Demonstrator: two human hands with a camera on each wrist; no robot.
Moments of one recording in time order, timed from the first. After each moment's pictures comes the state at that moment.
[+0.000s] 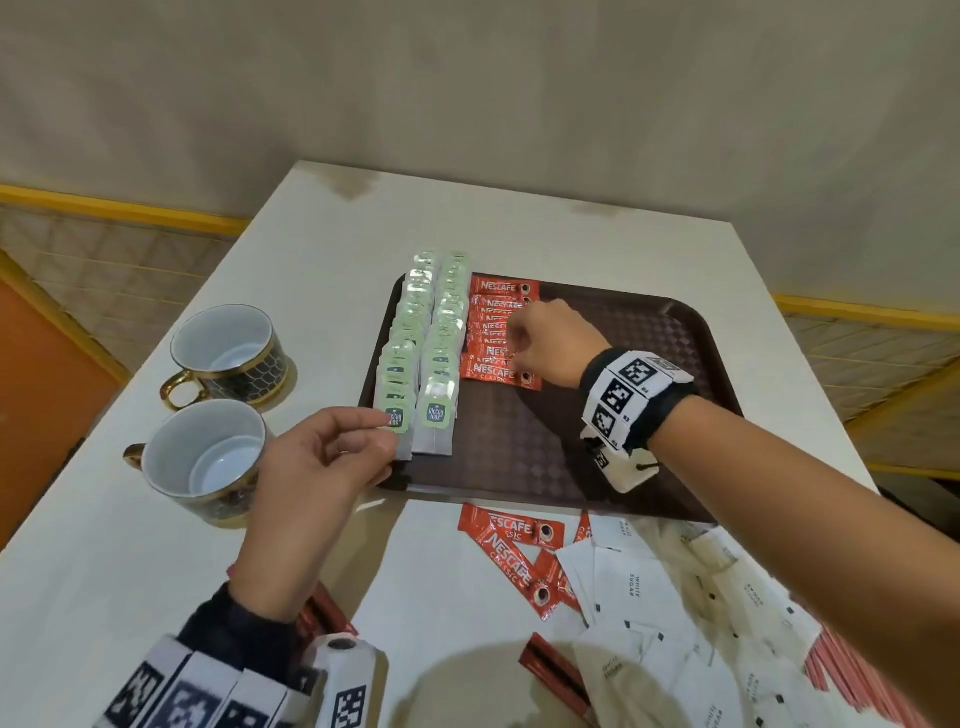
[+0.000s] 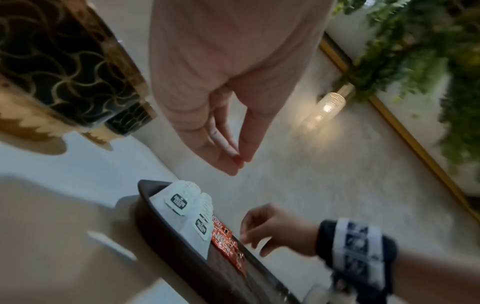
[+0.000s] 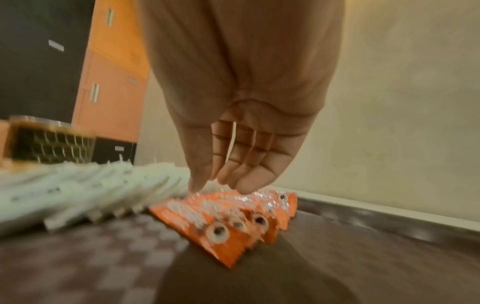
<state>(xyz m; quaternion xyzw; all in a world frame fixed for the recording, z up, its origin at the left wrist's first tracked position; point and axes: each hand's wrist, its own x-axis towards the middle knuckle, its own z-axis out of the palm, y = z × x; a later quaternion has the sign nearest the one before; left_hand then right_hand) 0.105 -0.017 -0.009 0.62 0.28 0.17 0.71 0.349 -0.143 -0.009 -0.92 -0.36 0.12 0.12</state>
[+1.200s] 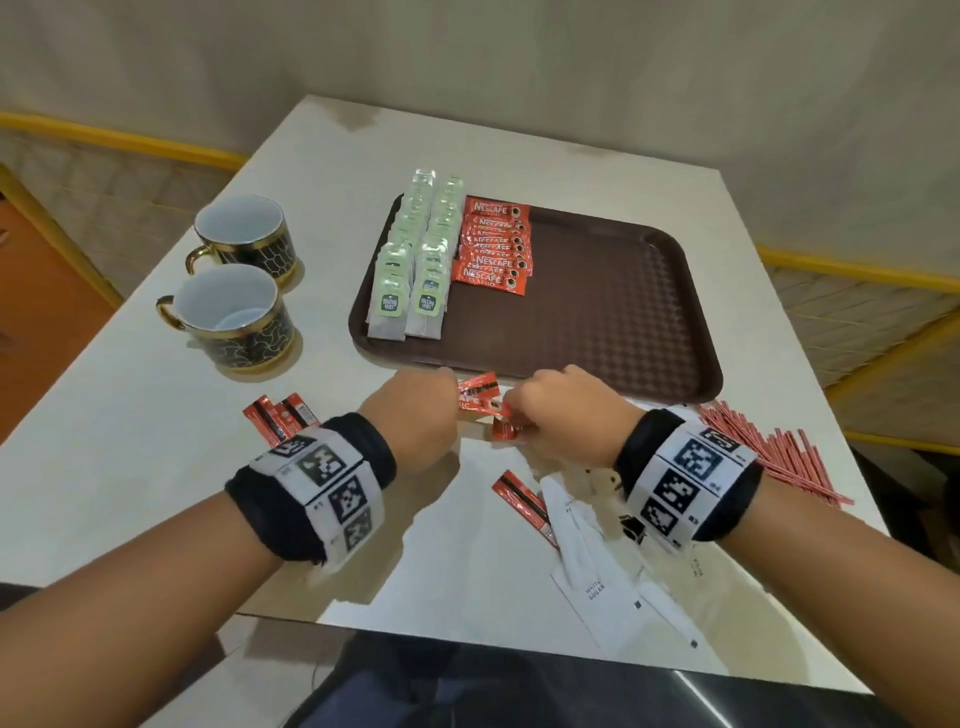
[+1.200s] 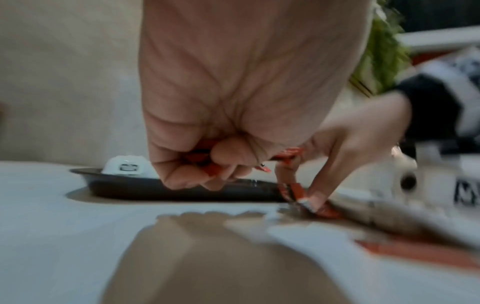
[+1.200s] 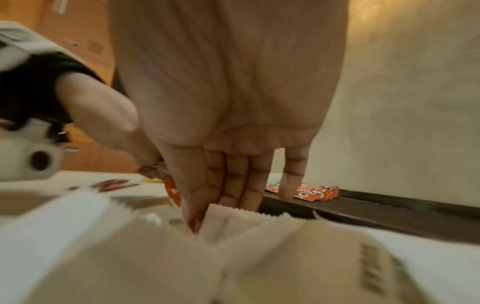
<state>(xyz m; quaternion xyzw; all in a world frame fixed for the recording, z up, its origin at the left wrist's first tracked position) 0.096 -0.092 -0.026 0.98 0.07 -0.15 0.14 0.179 -0.244 -0.011 -0.85 -0.49 0.14 -0.08</state>
